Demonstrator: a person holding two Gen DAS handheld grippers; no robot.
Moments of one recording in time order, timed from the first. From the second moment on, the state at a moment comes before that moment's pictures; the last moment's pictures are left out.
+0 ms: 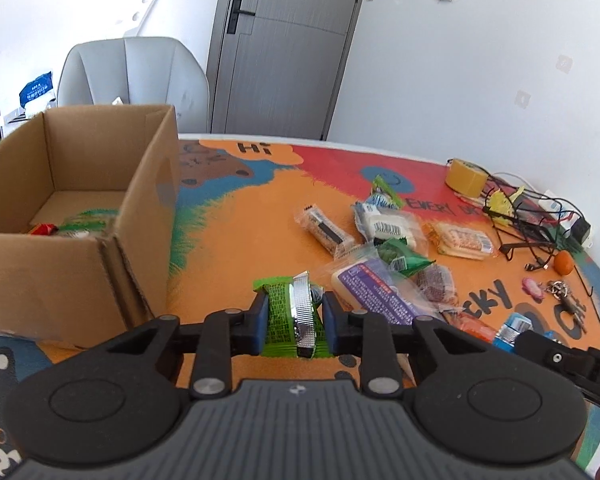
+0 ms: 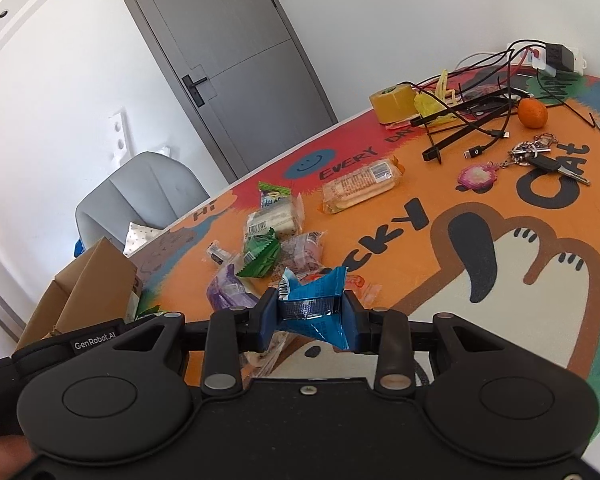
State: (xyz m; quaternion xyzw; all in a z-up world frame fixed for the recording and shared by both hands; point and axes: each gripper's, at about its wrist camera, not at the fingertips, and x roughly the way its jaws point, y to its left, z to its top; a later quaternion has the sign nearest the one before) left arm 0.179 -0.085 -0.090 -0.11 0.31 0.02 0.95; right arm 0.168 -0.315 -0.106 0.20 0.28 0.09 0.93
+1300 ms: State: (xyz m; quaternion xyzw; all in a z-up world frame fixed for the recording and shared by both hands) left arm 0.136 0.031 -0.006 -0.15 0.20 0.09 0.96; right arm 0.184 -0.189 -0.040 0.16 0.23 0.21 0.94
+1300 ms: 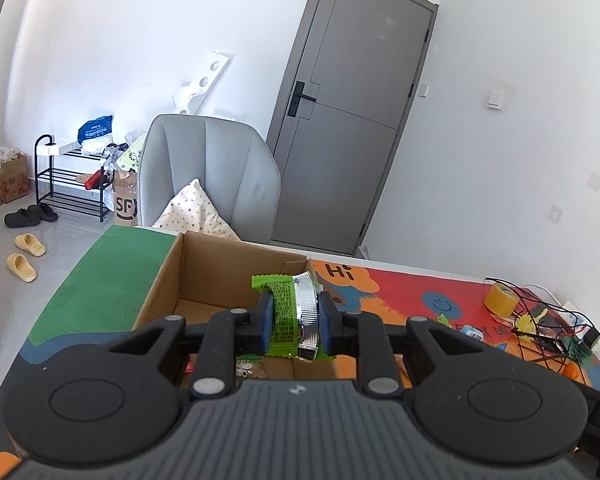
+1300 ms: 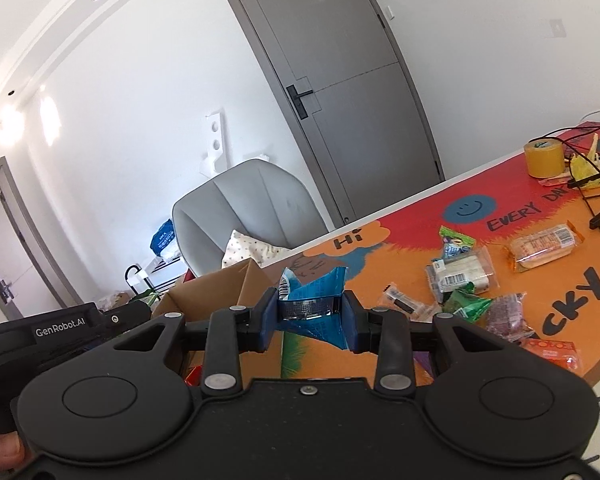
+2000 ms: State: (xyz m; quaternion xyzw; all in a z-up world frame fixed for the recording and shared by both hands) left arm 0.142 0.102 -0.021 -0.20 0.22 0.13 0.95; right arm 0.219 -0.104 -0.035 0.13 0.24 0.27 0.92
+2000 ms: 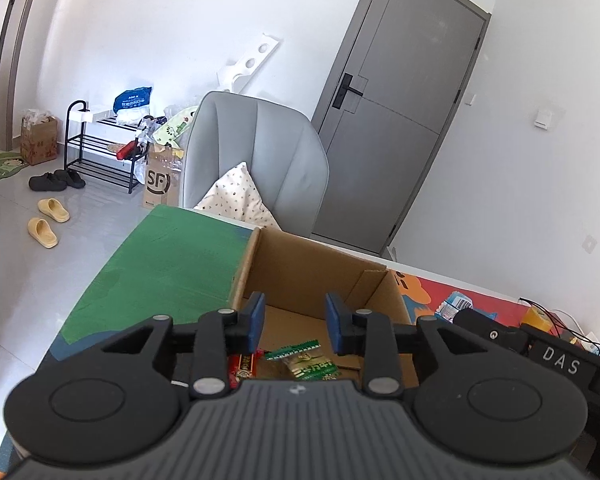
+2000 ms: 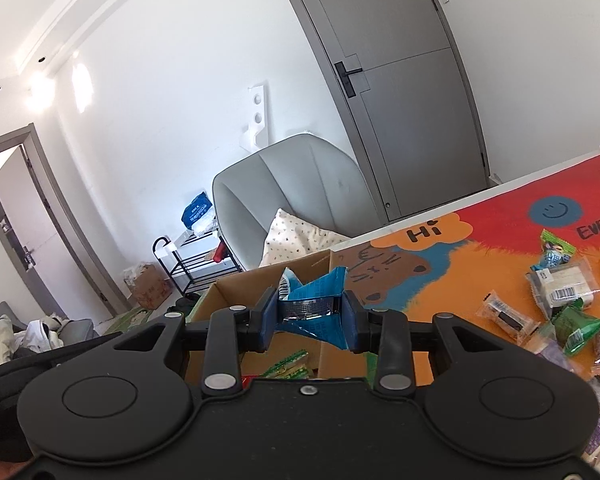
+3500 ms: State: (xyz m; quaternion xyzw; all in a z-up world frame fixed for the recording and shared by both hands) left arm 0.141 -0.017 -0.023 -0.13 0.25 0.08 0.96; right arm 0.180 -0.242 -0.052 0.16 0.26 0.14 0.94
